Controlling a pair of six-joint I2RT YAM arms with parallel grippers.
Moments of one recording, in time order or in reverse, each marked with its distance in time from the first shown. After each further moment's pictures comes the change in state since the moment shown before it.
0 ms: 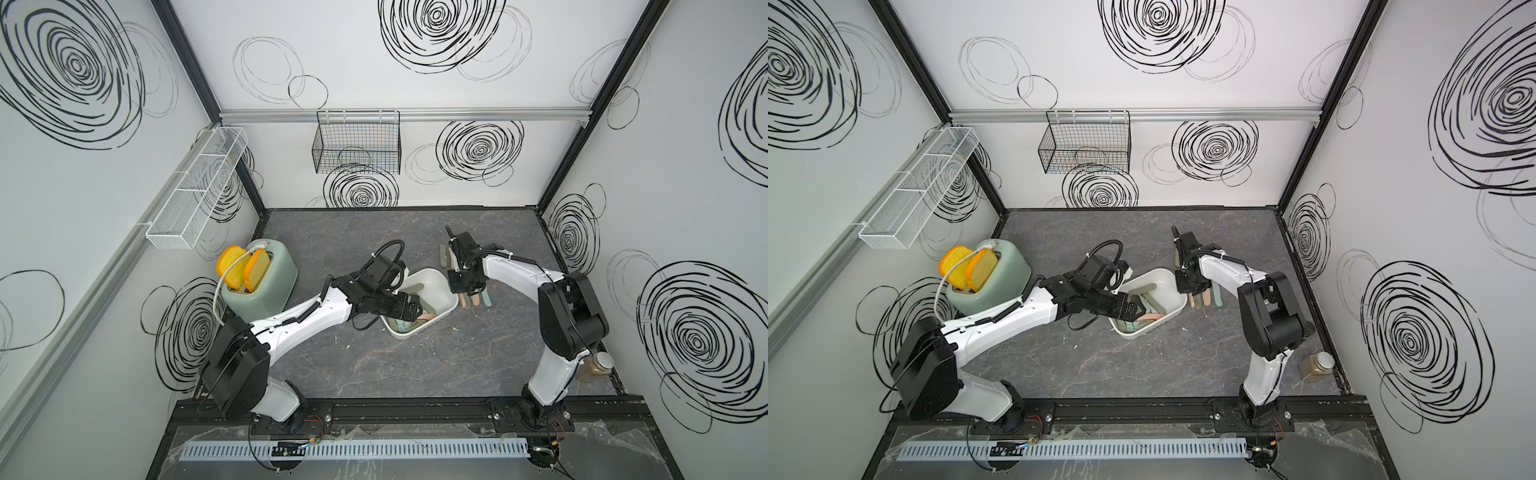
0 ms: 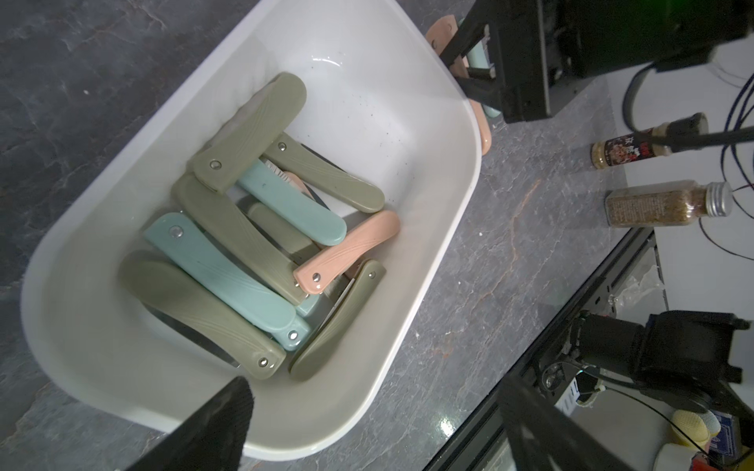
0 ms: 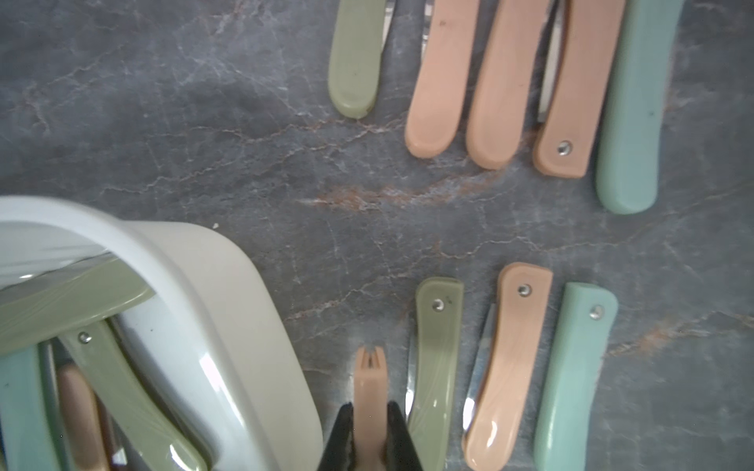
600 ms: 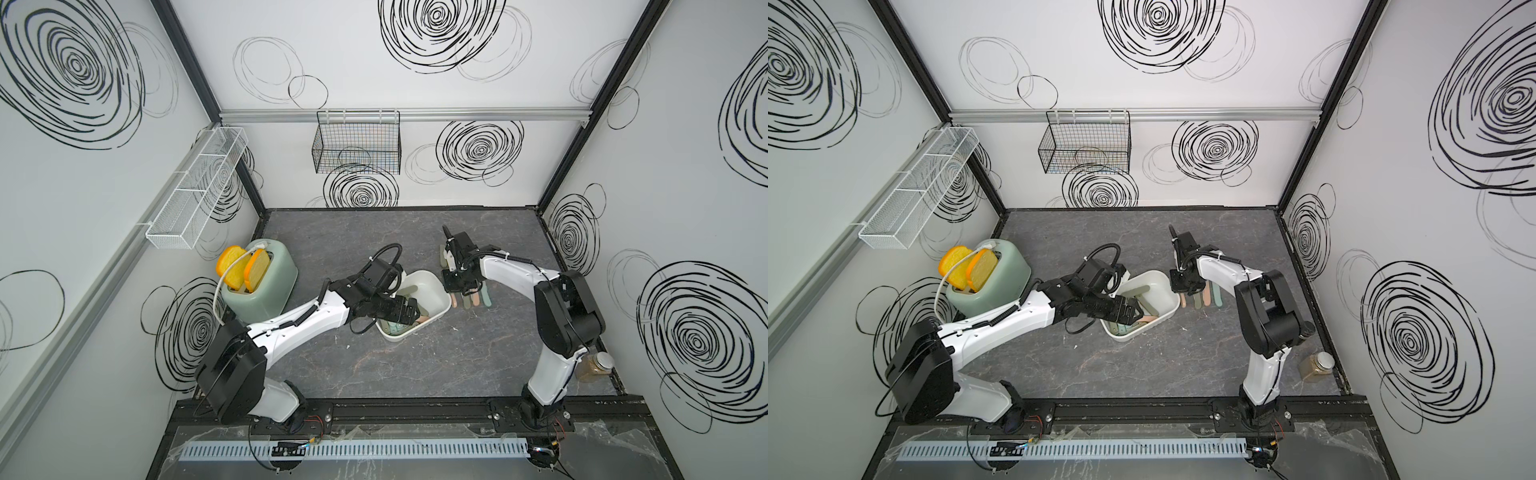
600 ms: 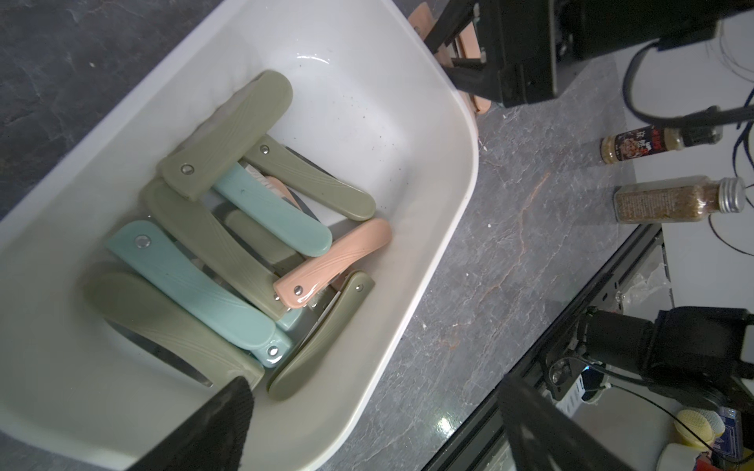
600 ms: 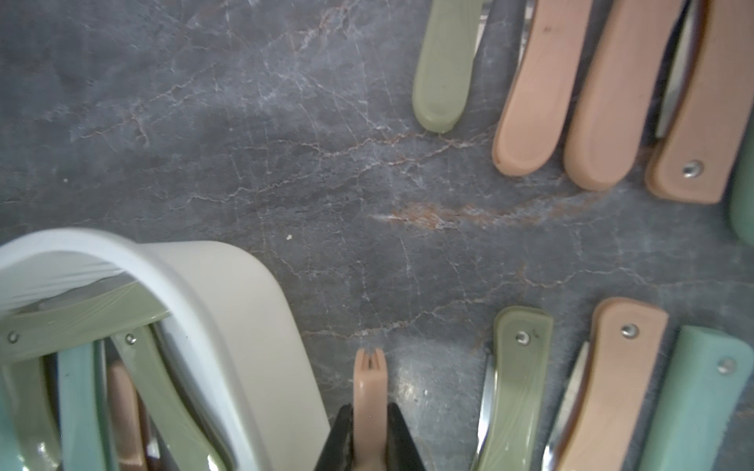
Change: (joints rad) left arm 0.000 -0.024 -0.034 0.006 -0.005 -0.019; right arm -0.009 0.037 -0.003 0.066 -0.111 -0.011
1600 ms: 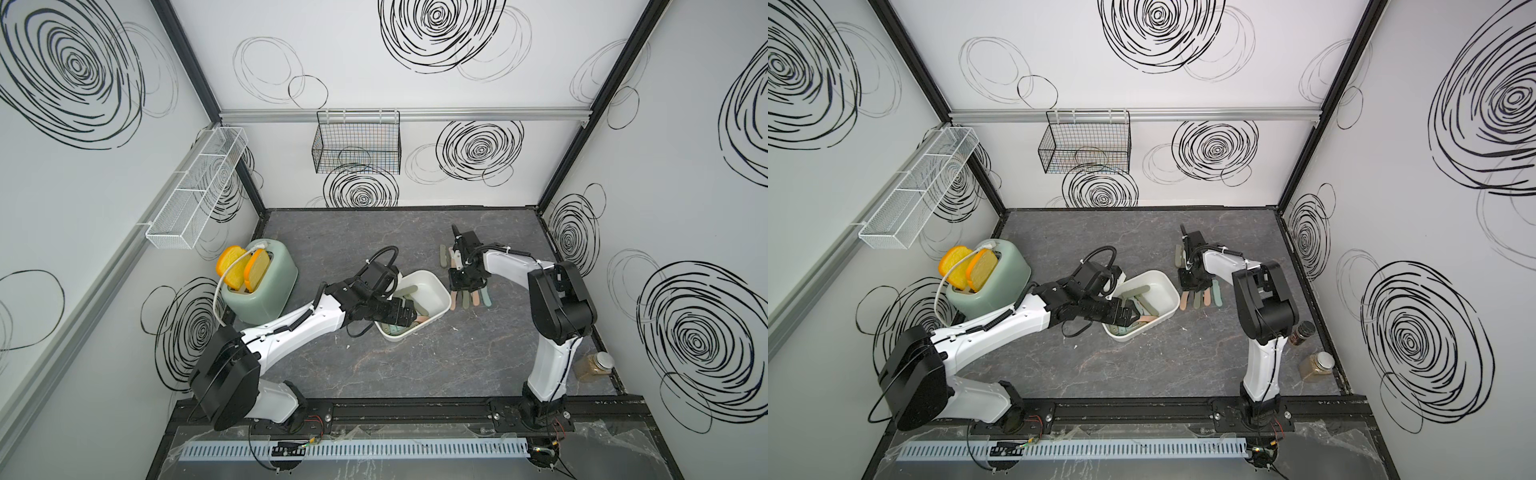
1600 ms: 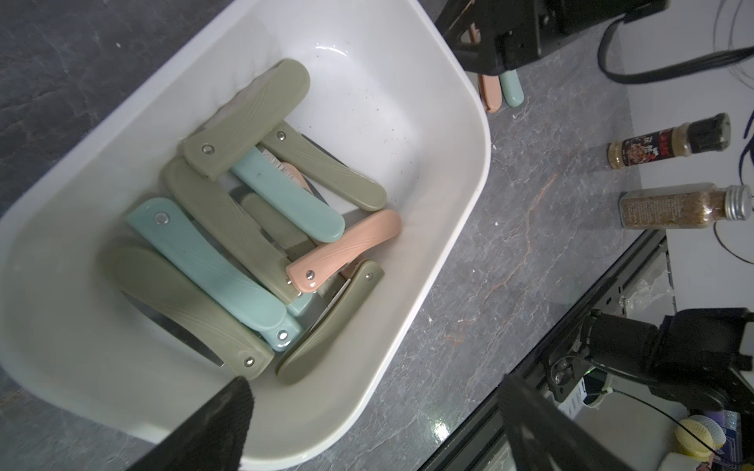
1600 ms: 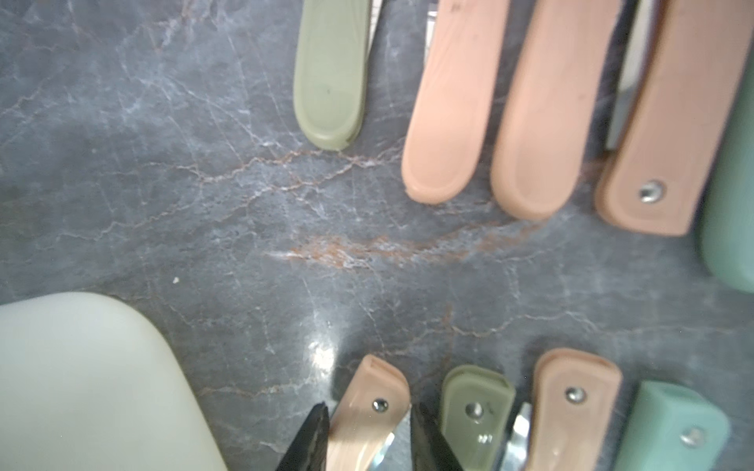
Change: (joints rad) left arm 0.000 -0.046 -0.040 -0.004 -0.019 -0.031; right arm -0.085 0.068 0.036 -0.002 -0.003 -0.055
